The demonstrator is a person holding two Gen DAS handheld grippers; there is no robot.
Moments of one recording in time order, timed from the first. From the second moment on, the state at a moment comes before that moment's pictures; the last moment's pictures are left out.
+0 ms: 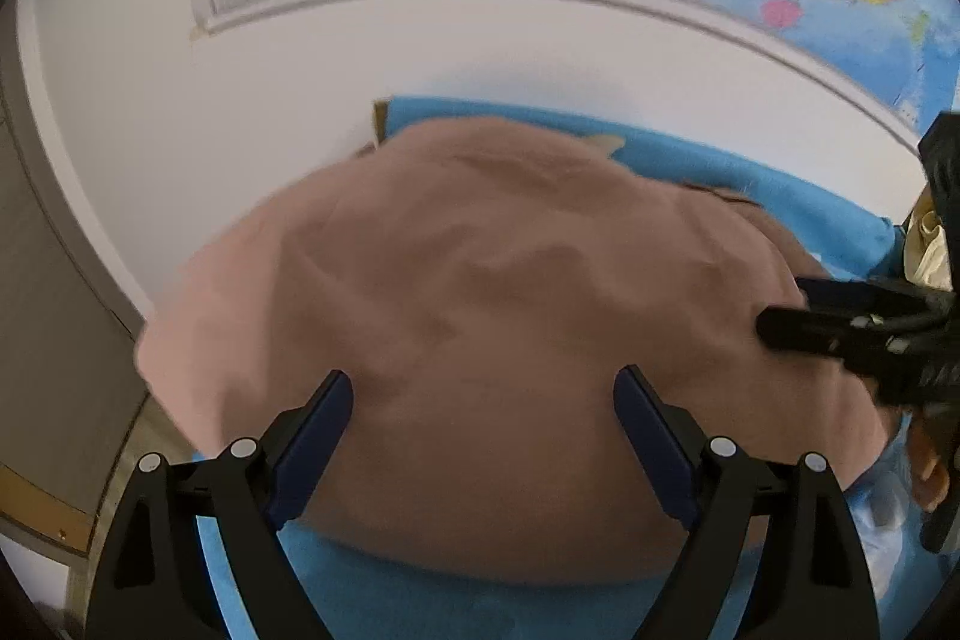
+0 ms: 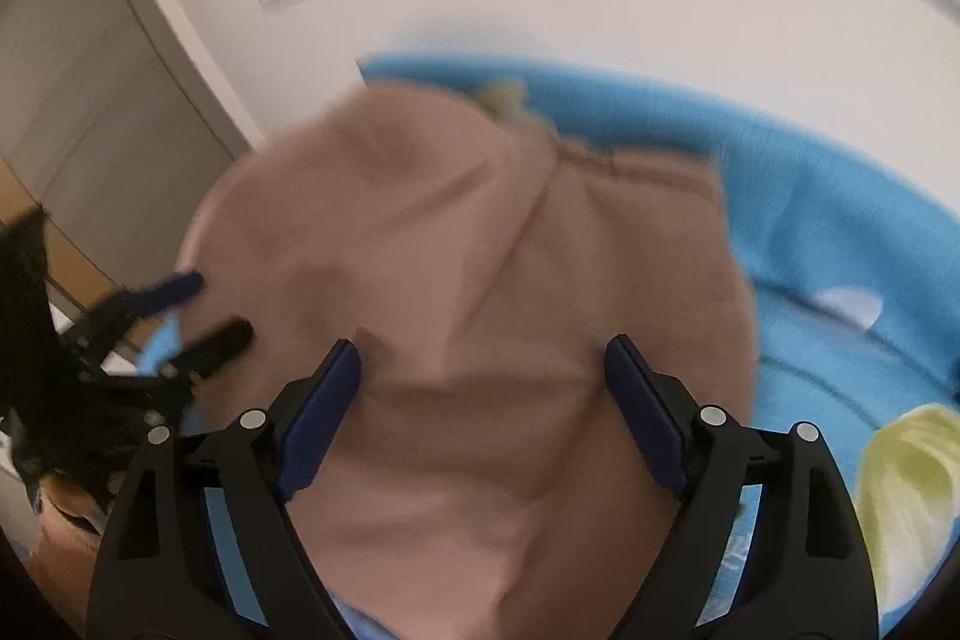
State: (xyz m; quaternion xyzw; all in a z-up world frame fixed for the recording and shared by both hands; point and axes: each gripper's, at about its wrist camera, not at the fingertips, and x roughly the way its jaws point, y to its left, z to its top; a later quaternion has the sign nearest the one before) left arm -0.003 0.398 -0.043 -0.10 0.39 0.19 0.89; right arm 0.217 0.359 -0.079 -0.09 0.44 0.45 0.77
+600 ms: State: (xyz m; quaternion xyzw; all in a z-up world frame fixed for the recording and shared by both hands) left arm 0.043 0.447 -0.005 -0.07 0.38 0.22 0.89; right arm 0.180 0.358 -0.040 -0.11 0.37 0.50 0.77
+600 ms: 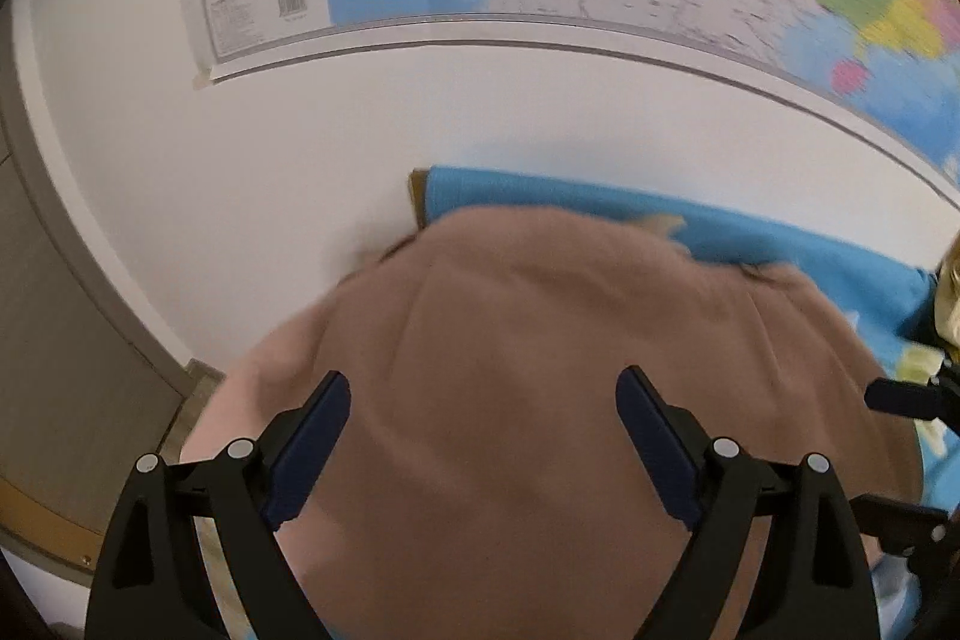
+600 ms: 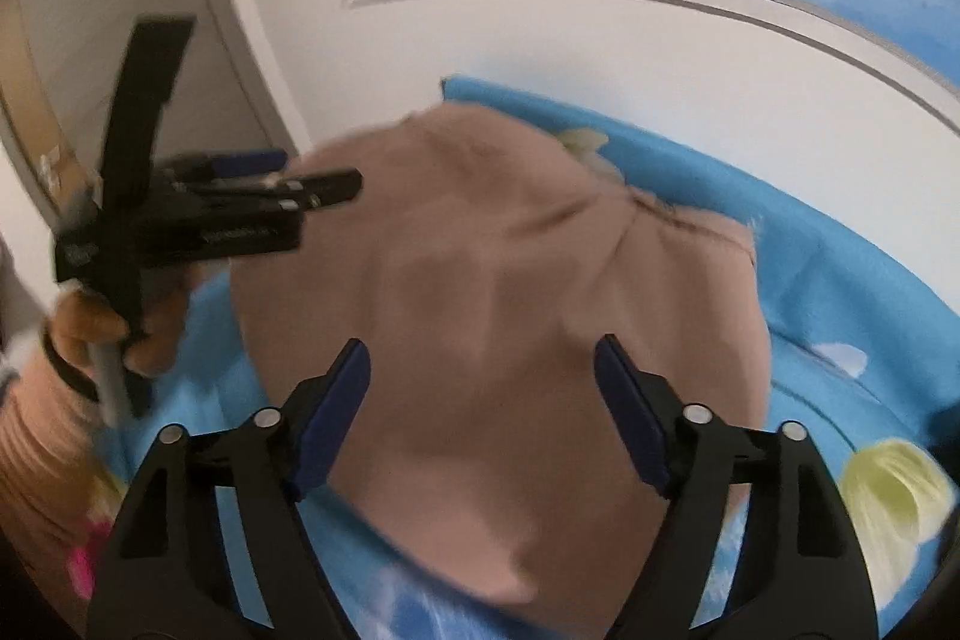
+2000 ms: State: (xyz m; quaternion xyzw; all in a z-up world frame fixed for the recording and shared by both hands) left arm -0.067 0.364 -0.006 -0.07 0.32 0.23 0.92; right arm 0.112 0.304 -0.052 -0.14 0.33 0.50 0.79
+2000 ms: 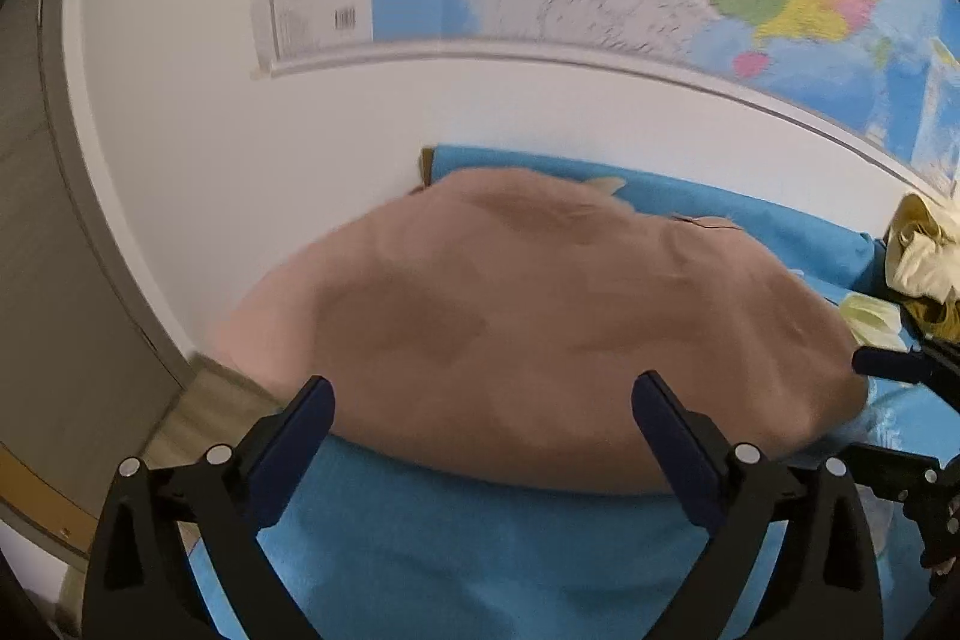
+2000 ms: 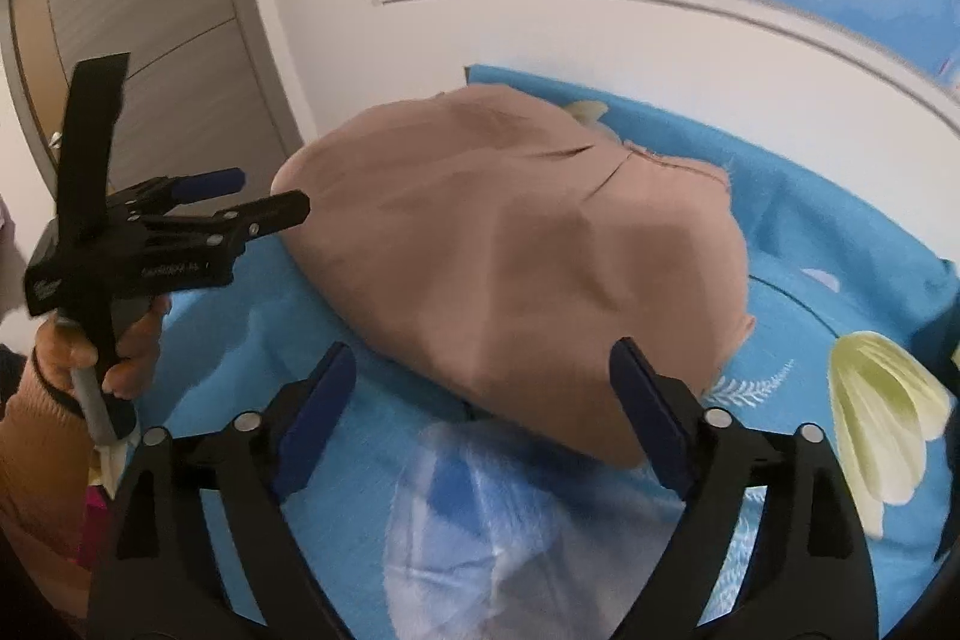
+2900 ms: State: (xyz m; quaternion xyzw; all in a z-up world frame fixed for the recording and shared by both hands) left arm -0.111 0.277 0.009 -0.09 0.29 0.27 0.91; right arm 0.065 0.251 -0.042 -0.11 0.30 0.48 0.82
